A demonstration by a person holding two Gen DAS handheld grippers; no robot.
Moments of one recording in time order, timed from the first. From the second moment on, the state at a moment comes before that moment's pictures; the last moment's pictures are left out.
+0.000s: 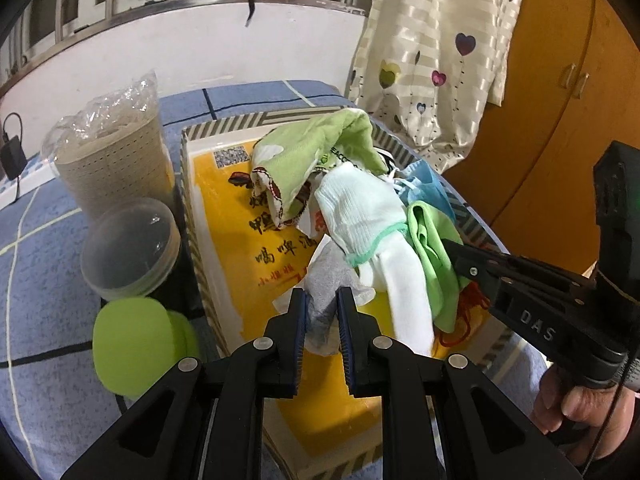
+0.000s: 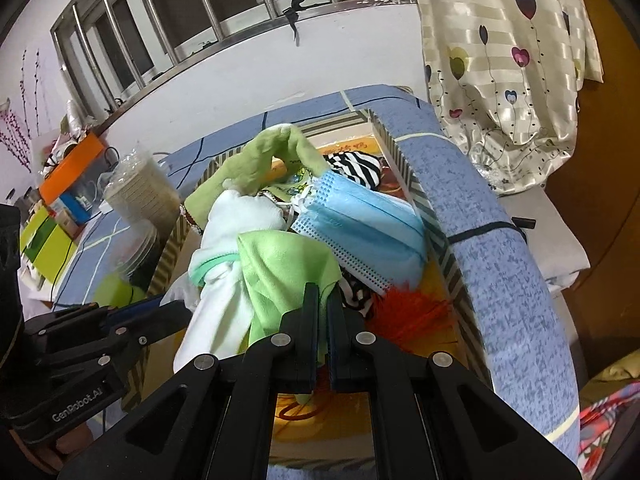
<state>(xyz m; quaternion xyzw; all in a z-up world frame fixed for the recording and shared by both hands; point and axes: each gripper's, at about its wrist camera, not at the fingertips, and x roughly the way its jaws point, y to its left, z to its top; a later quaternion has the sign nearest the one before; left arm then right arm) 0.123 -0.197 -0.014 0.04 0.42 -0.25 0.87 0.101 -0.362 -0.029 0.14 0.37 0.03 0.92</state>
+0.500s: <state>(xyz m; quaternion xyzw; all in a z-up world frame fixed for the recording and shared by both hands) 0.111 -0.193 -0.006 0.05 0.42 -0.23 0.88 0.074 -0.348 -0.002 0.11 0.34 0.04 0.93</state>
